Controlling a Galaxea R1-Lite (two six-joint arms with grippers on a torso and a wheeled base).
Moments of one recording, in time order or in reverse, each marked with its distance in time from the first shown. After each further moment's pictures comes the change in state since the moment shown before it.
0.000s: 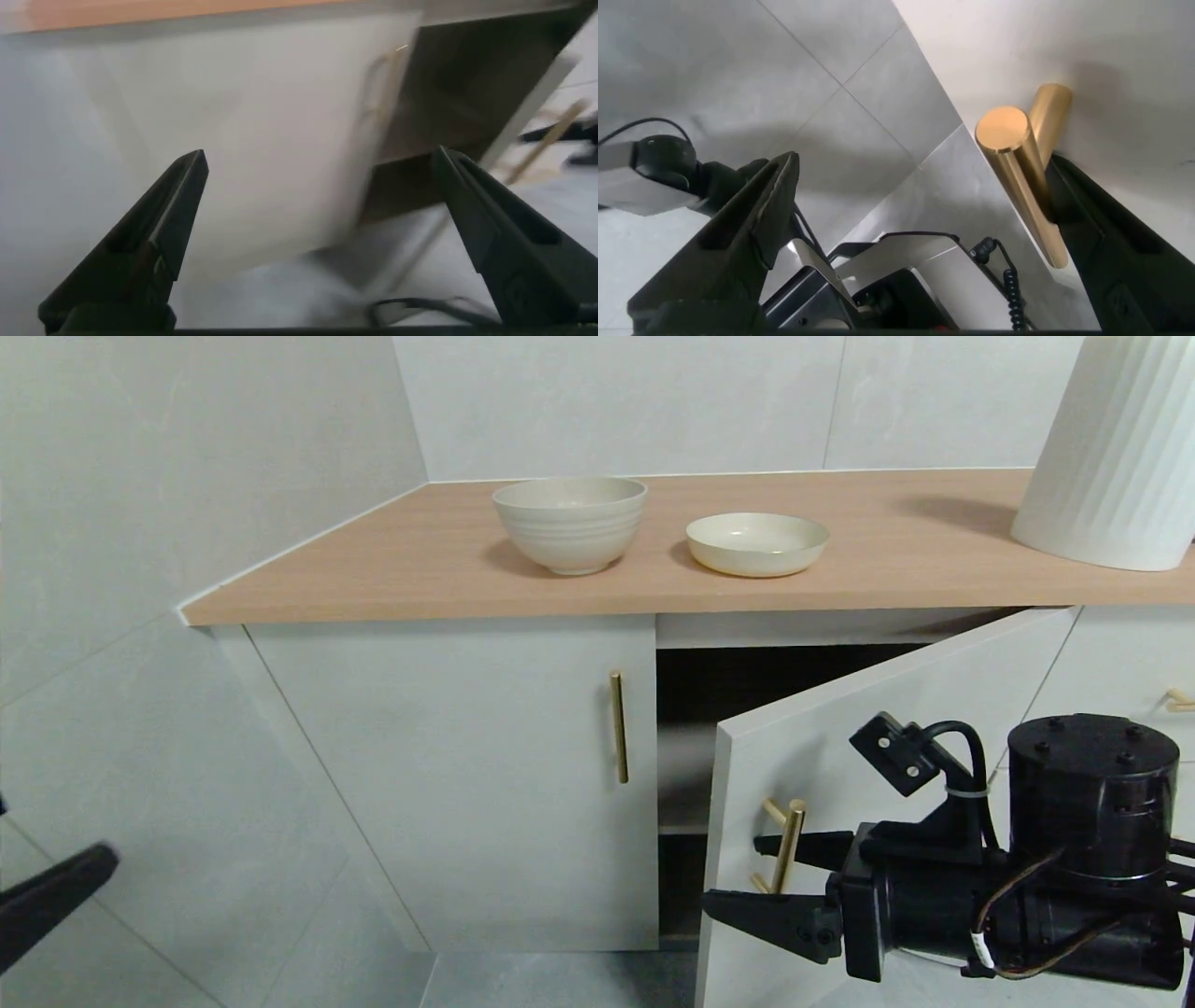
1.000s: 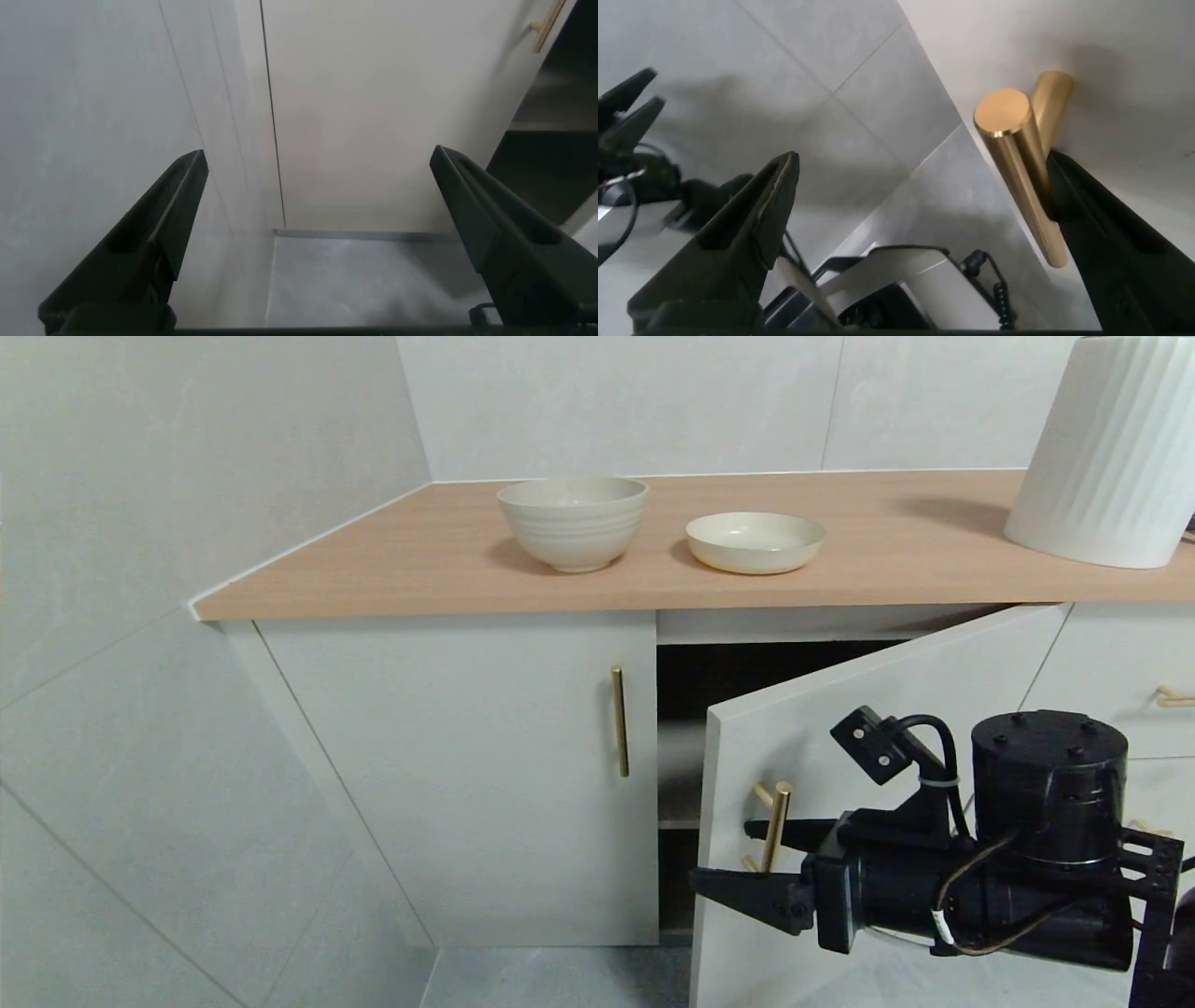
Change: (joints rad) left arm 0.069 -0.702 0.626 -0.023 0.310 0.027; right arm -0.024 0.073 -0.023 -0.023 -0.006 0.001
